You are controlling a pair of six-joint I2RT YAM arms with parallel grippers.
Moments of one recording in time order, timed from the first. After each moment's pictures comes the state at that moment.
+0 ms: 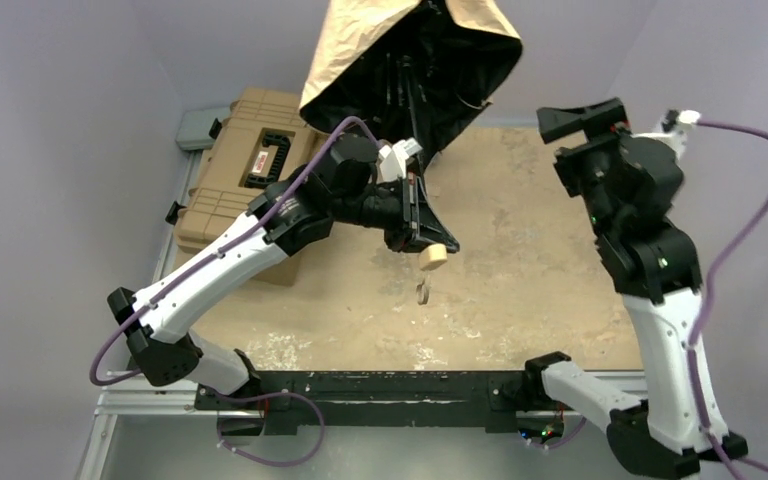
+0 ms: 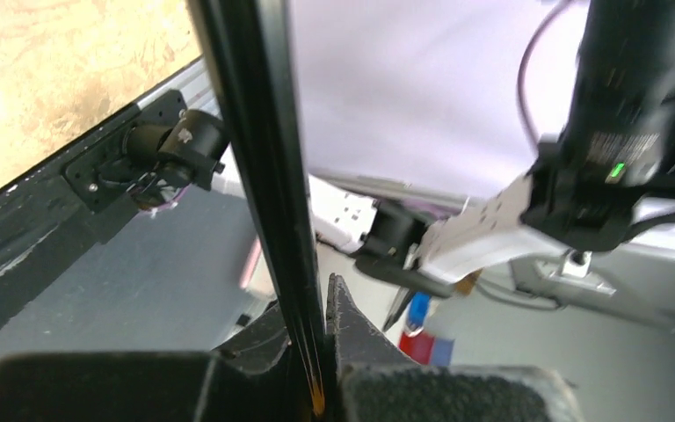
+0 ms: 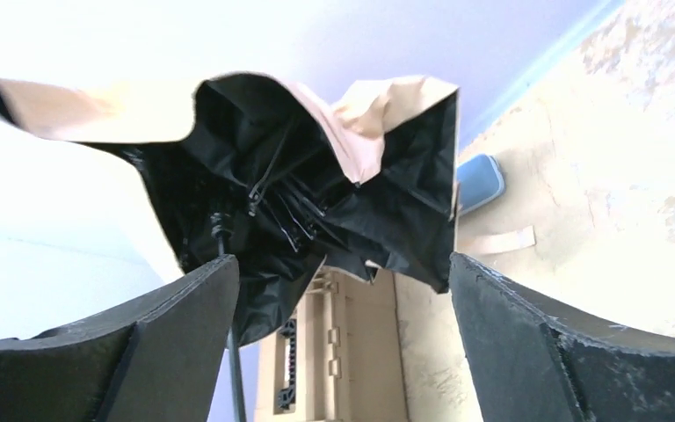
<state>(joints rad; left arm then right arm) -0.94 1.46 1.69 -0.63 0.55 -1.20 0.29 1.05 1.58 -0.66 0.35 1.03</state>
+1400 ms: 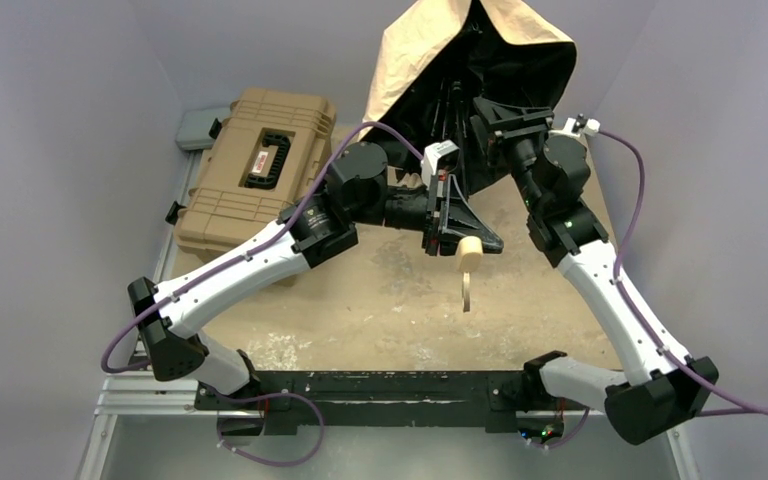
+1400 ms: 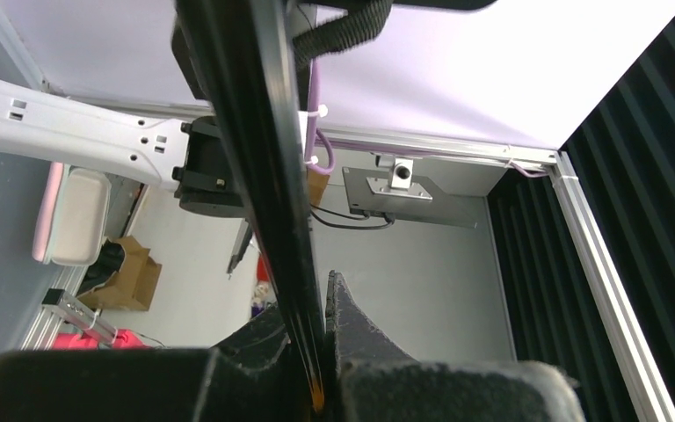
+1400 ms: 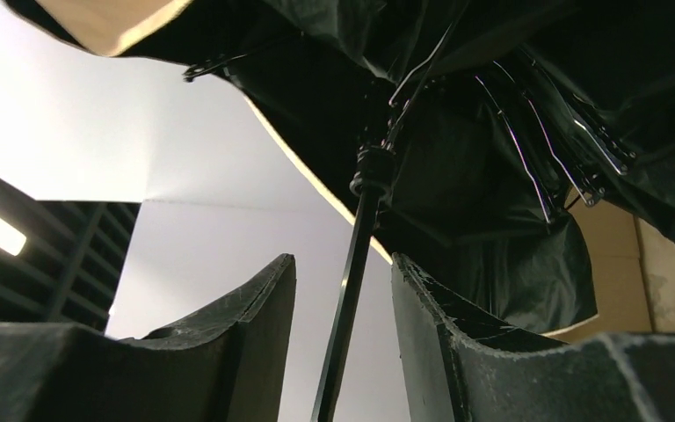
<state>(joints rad) -1.01 1.50 1.60 -0.07 0.70 -1.70 0.36 1.12 1.18 0.02 0.17 1.50</state>
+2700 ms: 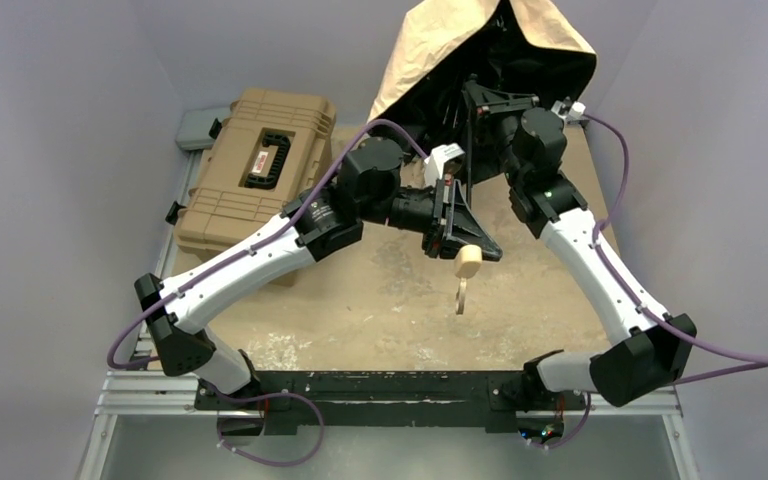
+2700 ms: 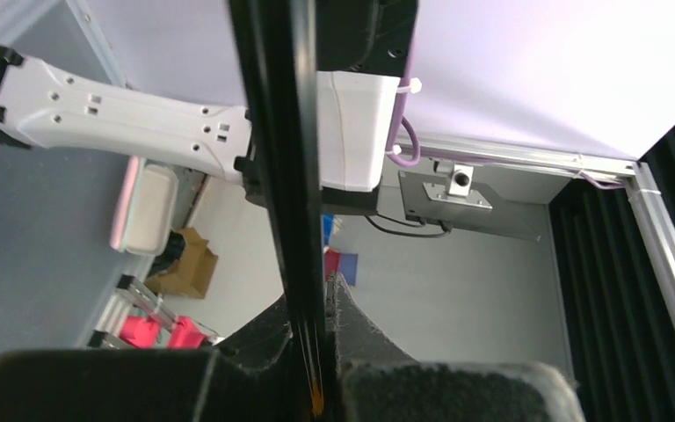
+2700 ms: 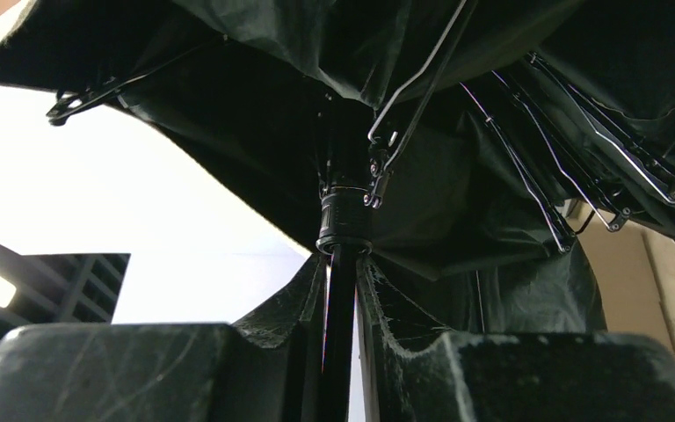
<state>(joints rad) -1.02 1.54 1.69 -0.28 0.73 -1.55 0.37 1.33 1.31 0.04 0.25 1.52</state>
